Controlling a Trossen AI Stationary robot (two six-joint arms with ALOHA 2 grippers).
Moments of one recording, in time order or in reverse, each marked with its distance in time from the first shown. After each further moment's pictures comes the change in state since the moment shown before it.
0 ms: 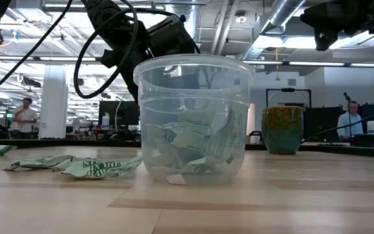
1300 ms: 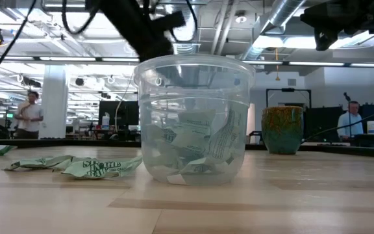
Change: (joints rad) left arm -0.008 -0.345 0.006 -0.076 -0.399 0.199; right arm 0.000 0.000 0.000 0.000 0.000 0.000
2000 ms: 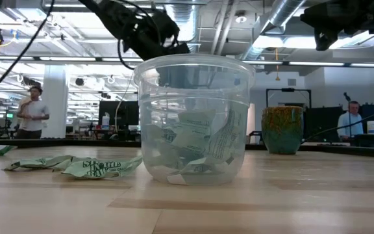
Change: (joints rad) left arm 0.498 0.141 0.165 0.112 0.551 0.026; right arm 0.000 0.000 0.000 0.000 0.000 0.000
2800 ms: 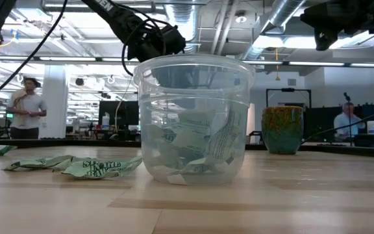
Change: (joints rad) left arm -0.004 0.096 0.061 -0.177 0.190 0.013; right arm 0.000 0.000 0.000 0.000 0.000 0.000
